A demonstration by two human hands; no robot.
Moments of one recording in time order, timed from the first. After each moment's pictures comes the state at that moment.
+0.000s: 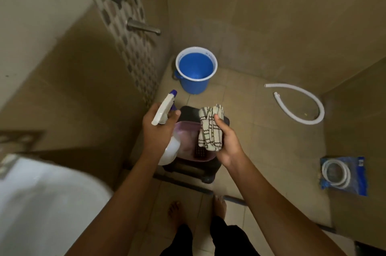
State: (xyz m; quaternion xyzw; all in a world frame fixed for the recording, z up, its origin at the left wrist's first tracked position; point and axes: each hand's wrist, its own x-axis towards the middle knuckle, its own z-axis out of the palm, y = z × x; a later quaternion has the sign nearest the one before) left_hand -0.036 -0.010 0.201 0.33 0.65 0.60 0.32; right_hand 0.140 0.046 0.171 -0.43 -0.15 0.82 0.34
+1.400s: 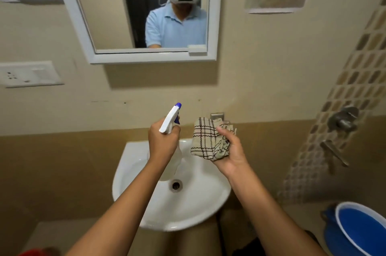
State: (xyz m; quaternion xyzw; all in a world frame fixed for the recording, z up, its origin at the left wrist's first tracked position) left_hand -0.003 -0.348 0.435 -0.04 0.78 0.59 -0.23; right_hand -0.004 -0.182 0.410 -0.08 -0.33 0.93 -0.11
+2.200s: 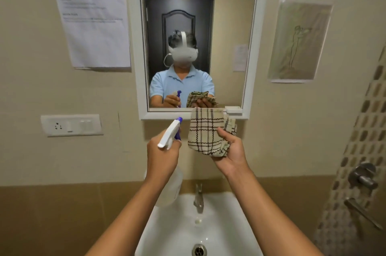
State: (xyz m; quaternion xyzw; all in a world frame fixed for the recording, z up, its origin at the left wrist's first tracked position) left_hand -0.009 -0.473 0.540 0.05 0.72 0.62 -0.30; right_hand -0.050 -0.308 0.541 0.07 -0.29 0.95 -0.06
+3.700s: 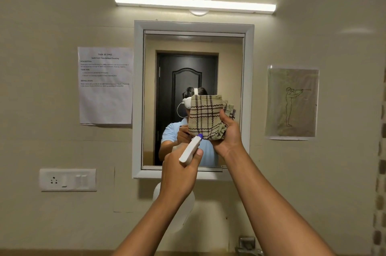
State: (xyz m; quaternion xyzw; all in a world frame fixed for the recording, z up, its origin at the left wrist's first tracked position) left_hand -0.039 -0.408 0.643 0.11 0.74 0.51 -0.42; right_hand -0.151 -0.288 0.707 0.21 -0.33 0.92 0.00
